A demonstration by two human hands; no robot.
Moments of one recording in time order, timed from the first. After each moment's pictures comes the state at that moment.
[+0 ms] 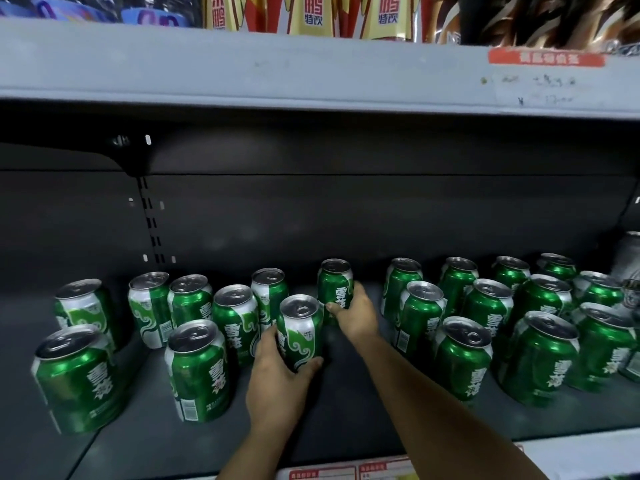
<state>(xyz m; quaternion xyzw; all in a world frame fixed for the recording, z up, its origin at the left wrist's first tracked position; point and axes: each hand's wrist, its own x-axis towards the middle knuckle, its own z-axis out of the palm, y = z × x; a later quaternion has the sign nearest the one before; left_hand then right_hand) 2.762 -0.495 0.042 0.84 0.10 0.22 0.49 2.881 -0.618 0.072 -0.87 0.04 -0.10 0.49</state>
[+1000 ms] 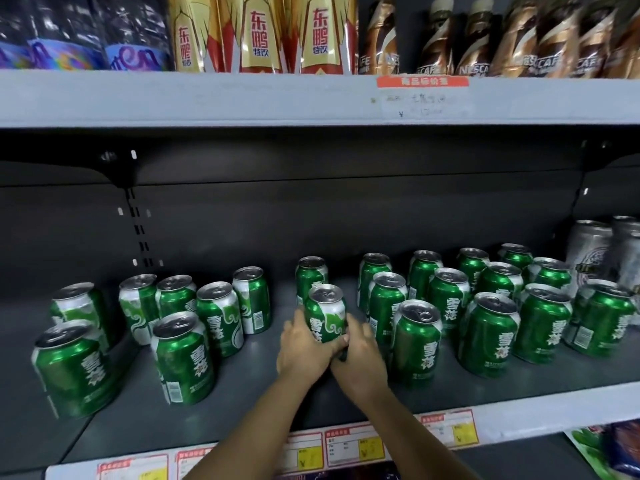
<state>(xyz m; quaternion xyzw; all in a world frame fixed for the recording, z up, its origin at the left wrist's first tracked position) 2.782 -0.559 0.062 0.89 0.06 0.11 0.45 2.774 -0.665 0.039 -0.90 -0.06 -0.14 0.40</state>
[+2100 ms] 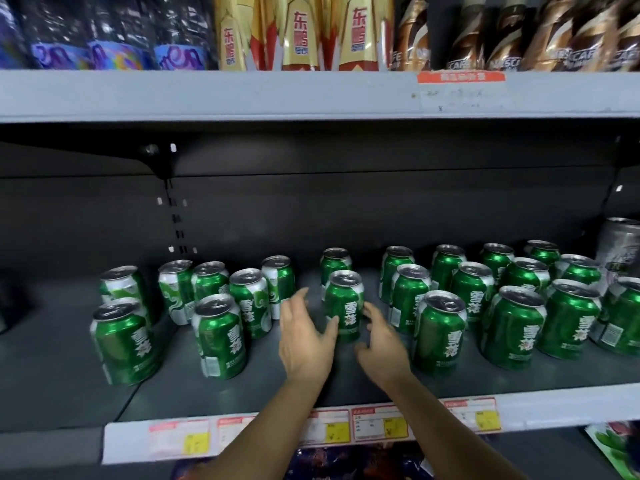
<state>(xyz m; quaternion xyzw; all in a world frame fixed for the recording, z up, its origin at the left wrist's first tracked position) 2.753 -0.535 0.058 0.84 0.05 0.34 0.41 2.767 -0.664 0.042 -0.90 -0.07 -0.12 0.41</state>
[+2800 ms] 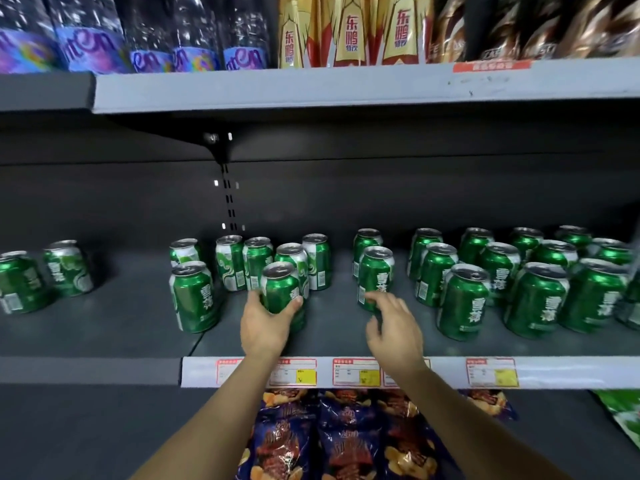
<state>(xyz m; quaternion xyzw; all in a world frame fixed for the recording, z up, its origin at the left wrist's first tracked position) 2.695 -0.430 0.060 0.78 0.23 0.27 0.51 2.708 -0.634 0.045 -0.90 -0.16 -0.25 0.33</state>
